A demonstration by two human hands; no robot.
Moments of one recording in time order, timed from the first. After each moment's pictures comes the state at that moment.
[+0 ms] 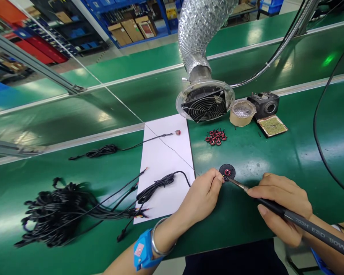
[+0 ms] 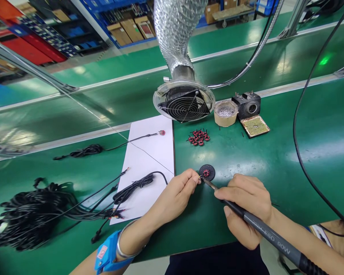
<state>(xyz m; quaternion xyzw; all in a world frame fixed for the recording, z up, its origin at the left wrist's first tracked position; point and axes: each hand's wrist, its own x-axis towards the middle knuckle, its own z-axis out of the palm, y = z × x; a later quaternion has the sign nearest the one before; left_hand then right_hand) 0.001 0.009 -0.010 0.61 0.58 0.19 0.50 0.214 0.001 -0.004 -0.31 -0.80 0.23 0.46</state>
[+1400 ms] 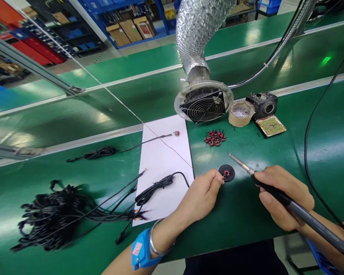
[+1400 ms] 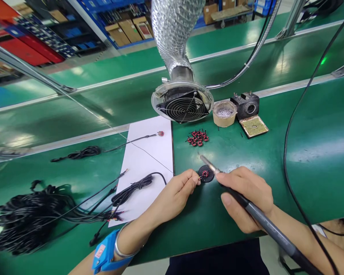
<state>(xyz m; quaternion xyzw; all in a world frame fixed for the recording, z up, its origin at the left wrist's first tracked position) -0.001 0.013 -0.008 0.61 0.56 0.18 0.52 0.214 0.009 -0.009 -0.31 -0.76 0.20 0.53</state>
